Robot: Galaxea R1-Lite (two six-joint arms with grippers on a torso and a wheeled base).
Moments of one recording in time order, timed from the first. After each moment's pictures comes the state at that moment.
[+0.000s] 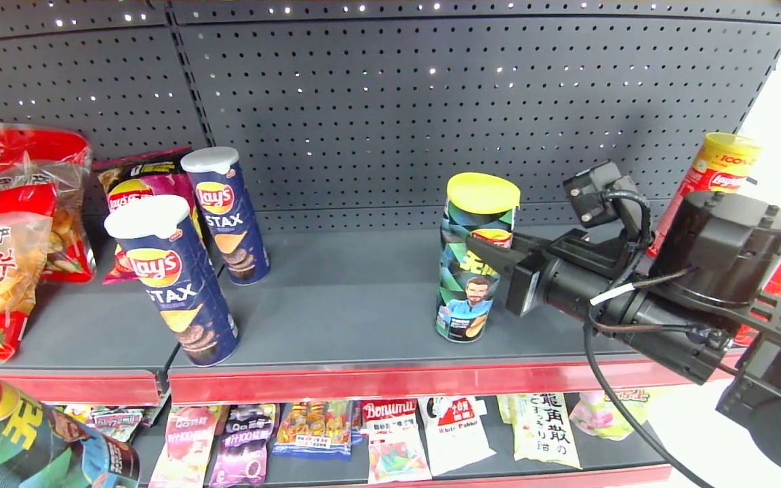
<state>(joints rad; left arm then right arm) -0.24 0.52 -0.52 0.11 -0.16 0.01 0.63 1.68 -0.66 -1.01 0.03 -0.01</state>
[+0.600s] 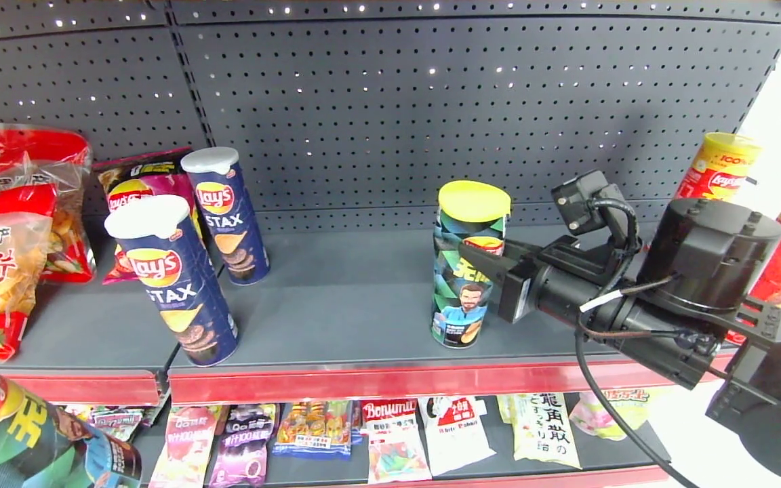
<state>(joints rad) -0.24 0.53 -0.52 0.11 -0.16 0.01 0.64 1.70 -0.66 -1.01 0.03 -0.01</state>
